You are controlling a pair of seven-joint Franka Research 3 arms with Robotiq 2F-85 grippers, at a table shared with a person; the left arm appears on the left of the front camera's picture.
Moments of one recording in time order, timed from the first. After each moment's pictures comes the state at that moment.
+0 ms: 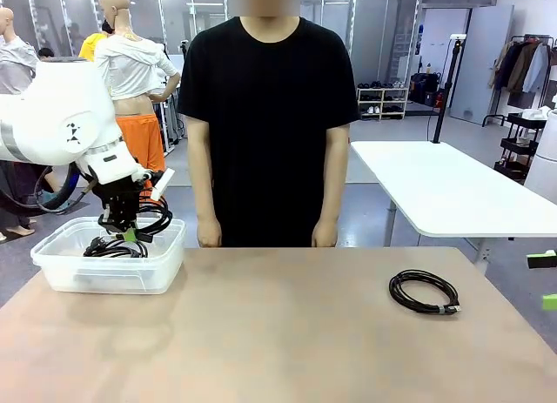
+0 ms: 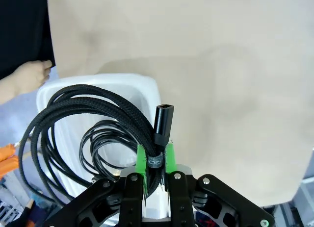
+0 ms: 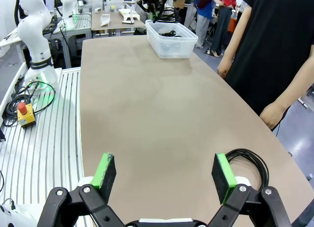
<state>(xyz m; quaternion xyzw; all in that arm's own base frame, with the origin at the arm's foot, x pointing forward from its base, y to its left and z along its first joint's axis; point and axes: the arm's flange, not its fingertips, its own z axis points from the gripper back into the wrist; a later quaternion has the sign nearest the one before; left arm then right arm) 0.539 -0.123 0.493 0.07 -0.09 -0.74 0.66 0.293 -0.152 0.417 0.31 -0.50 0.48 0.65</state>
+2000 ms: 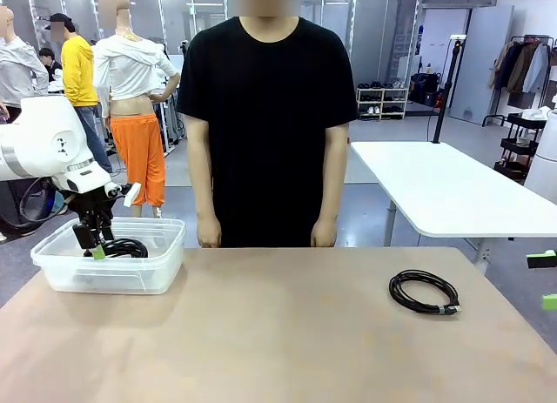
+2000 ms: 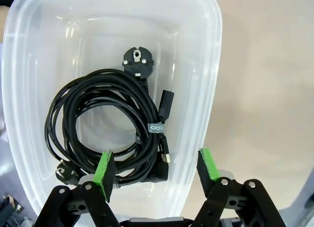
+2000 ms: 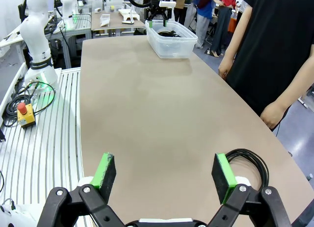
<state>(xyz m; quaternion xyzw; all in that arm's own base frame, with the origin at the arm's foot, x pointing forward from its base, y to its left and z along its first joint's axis) 0.615 -0.026 0.427 -0.01 -0.05 -0.68 0.73 0.293 -0.152 0.417 0.31 -0.50 0.48 0.65</state>
